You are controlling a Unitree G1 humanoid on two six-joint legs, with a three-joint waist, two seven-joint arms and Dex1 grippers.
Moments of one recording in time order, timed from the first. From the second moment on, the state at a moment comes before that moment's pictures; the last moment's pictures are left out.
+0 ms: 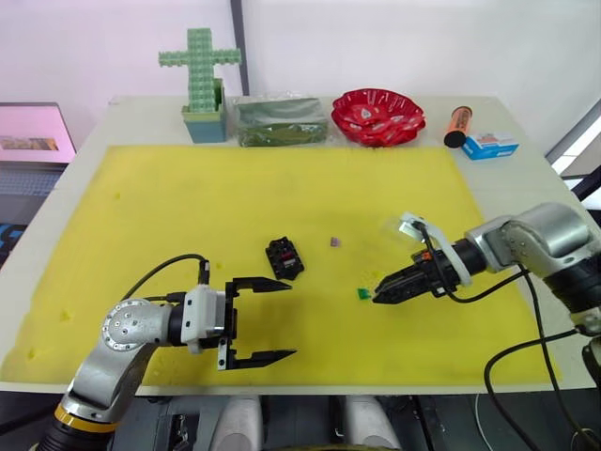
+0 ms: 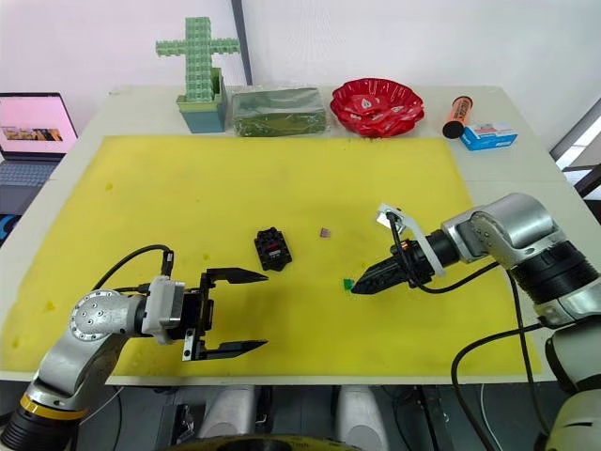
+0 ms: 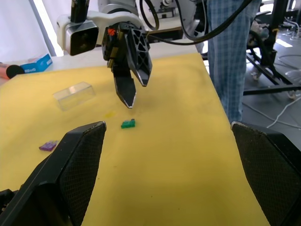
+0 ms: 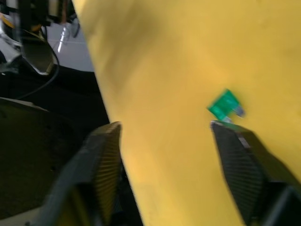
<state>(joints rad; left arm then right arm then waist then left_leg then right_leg) 0.03 0.62 -0.09 -0.41 -0.47 -0.03 -1.17 -0.82 -1.01 0.54 0.13 0.81 1.22 1.31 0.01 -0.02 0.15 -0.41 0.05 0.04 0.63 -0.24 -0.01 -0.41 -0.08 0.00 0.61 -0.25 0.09</state>
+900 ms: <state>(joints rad) 0.04 0.63 -0.09 -0.42 -0.47 -0.03 -1.17 -0.84 -0.83 0.55 0.32 0.51 1.15 1.50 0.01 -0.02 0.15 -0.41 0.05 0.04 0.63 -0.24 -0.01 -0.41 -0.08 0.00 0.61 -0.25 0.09</state>
